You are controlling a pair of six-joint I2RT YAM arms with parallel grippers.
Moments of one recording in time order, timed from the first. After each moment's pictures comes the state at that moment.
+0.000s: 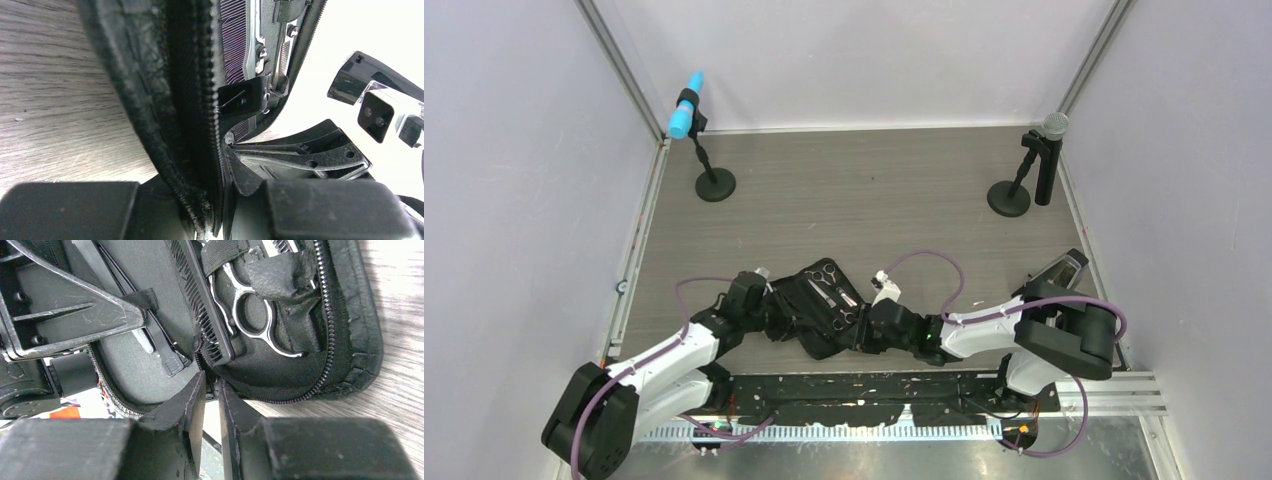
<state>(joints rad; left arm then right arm) -0.52 0.94 0.23 -0.11 0.34 -1.19 1.18 1.51 0.45 0.41 0.11 1.19</state>
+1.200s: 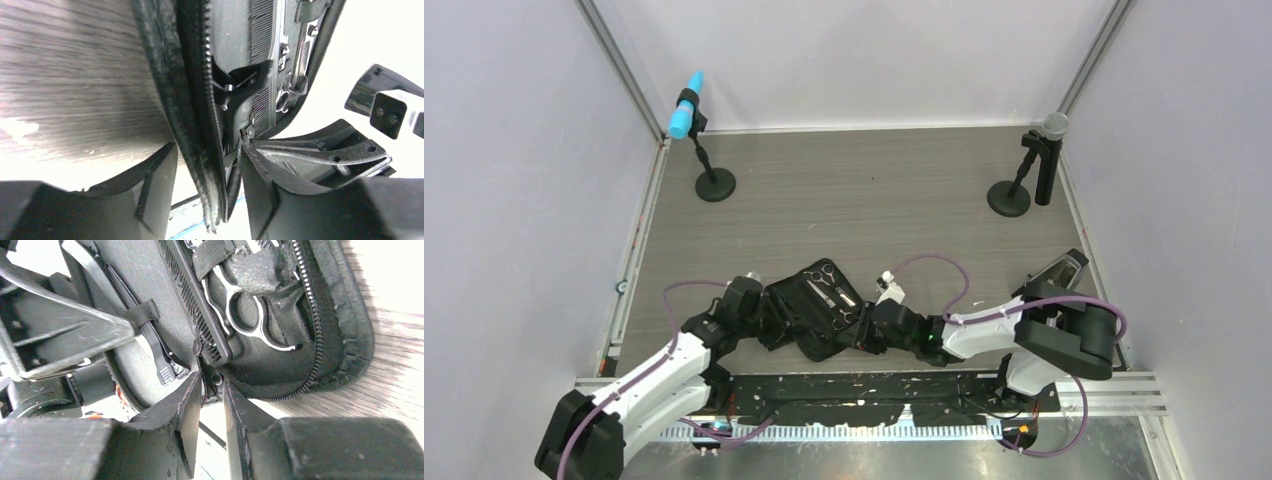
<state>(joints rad) -0.52 0.82 0.20 -0.21 0.28 -1.21 1.17 1.53 0.42 0.48 0.11 1.32</state>
